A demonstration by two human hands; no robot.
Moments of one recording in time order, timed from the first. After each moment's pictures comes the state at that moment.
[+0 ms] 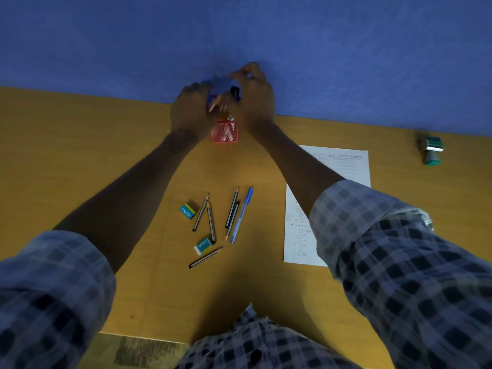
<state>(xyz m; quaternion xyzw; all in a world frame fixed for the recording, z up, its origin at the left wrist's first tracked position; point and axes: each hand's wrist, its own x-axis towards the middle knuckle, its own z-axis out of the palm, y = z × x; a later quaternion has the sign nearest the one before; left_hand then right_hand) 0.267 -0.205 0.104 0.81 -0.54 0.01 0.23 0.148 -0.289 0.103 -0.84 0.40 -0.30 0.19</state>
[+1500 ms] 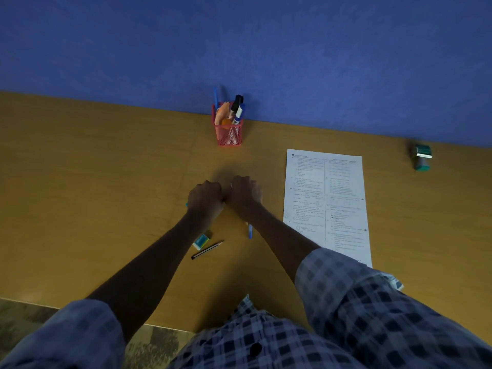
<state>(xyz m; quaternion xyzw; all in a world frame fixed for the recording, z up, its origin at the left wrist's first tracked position) 0.180 -0.076 0.041 0.86 -0.49 -0.13 -0.02 0.092 -0.140 0.053 -0.82 0.49 0.02 0.30</state>
